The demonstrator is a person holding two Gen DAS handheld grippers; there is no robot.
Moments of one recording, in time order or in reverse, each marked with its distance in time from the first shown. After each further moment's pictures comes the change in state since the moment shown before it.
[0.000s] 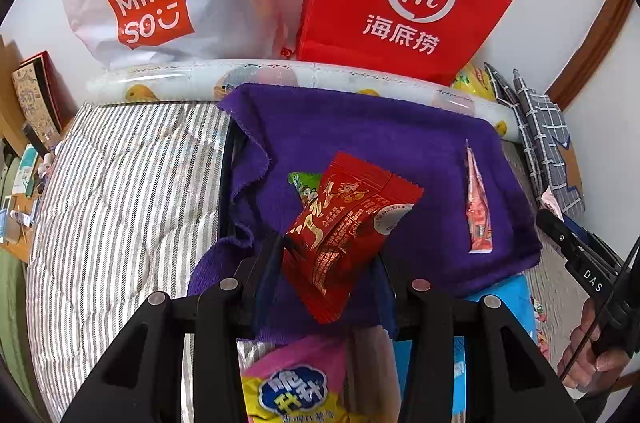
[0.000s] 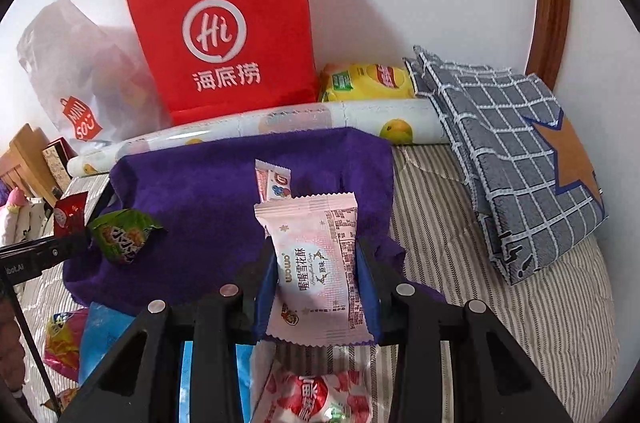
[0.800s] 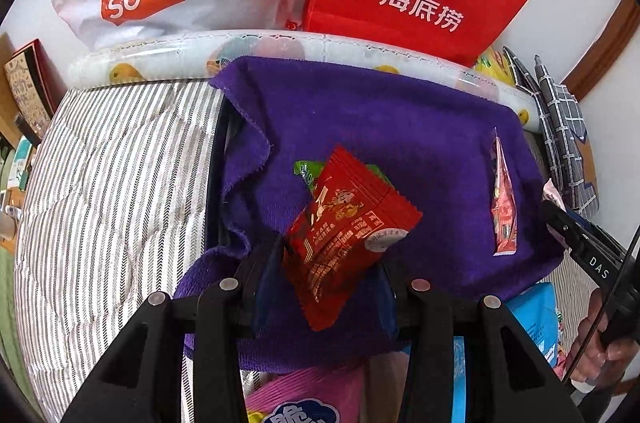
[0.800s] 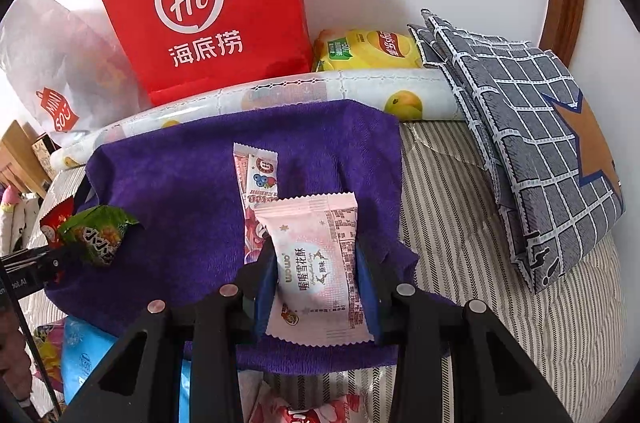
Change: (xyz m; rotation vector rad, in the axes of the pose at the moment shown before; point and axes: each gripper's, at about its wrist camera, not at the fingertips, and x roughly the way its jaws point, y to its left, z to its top) left arm 0.036 0.007 0.003 -0.009 0.066 0.011; right arm 0.035 -0.005 0.007 0.004 0.083 -0.008
